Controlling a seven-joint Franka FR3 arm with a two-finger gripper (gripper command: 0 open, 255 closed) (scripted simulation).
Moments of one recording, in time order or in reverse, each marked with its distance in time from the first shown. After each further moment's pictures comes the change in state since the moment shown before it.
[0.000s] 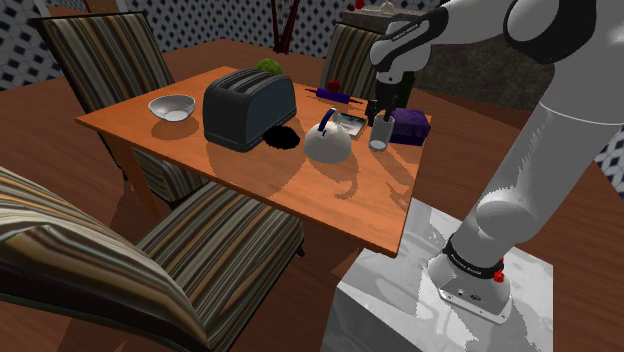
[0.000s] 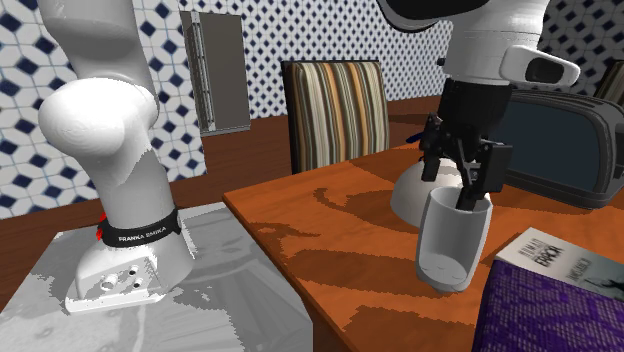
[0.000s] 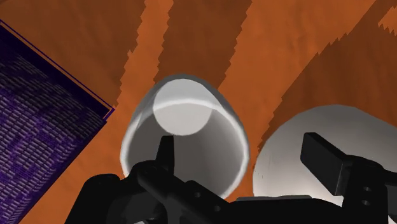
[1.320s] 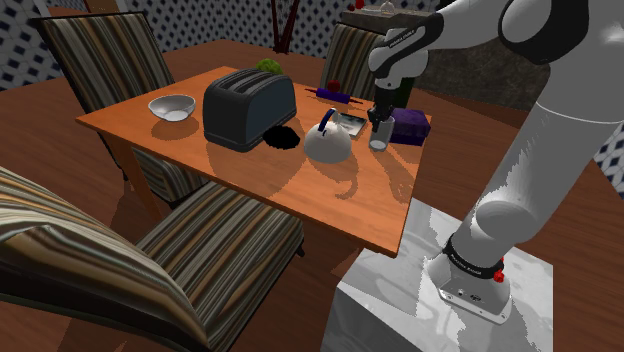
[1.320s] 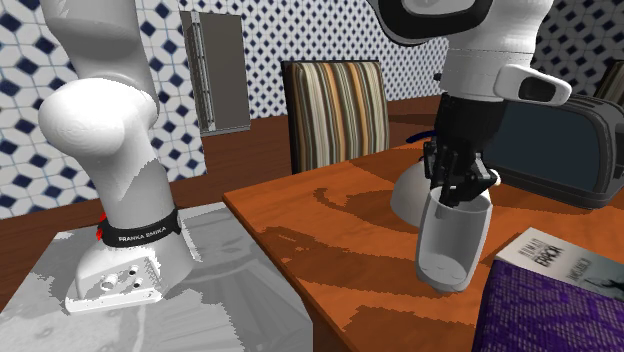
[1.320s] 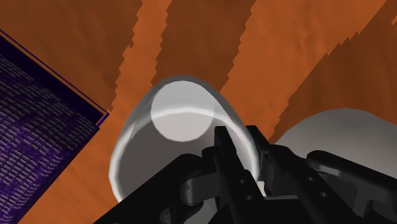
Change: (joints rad) arm -0.001 0.021 0.001 -0.026 0.013 0.046 -0.009
